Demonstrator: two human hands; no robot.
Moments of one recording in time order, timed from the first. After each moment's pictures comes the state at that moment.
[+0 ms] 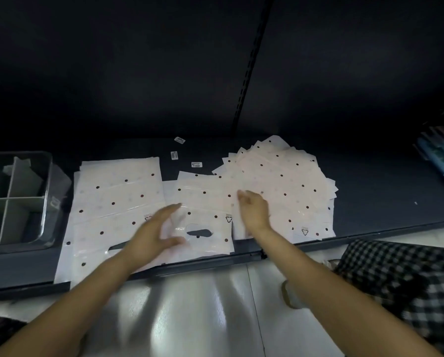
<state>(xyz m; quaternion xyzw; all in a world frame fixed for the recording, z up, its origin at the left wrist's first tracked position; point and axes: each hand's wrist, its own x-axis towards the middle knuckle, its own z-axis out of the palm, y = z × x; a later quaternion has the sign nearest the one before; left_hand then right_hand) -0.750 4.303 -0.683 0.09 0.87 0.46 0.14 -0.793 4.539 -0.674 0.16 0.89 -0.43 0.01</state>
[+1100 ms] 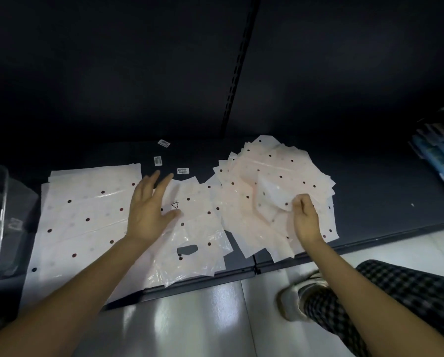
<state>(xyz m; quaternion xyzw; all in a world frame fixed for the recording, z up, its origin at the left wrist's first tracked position) -0.837 4.339 -0.716 0.06 0.94 0.33 -0.04 -0.802 4.674 -0.697 0.20 0.86 -0.46 -0.07</state>
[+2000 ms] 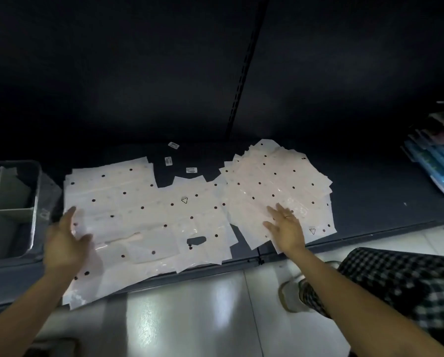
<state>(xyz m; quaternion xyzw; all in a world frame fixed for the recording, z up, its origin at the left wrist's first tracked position) -0.764 4.197 -0.713 -0.28 0.89 0.35 0.02 -0.776 4.657 -0.740 0.12 0.97 -0.20 0.09</state>
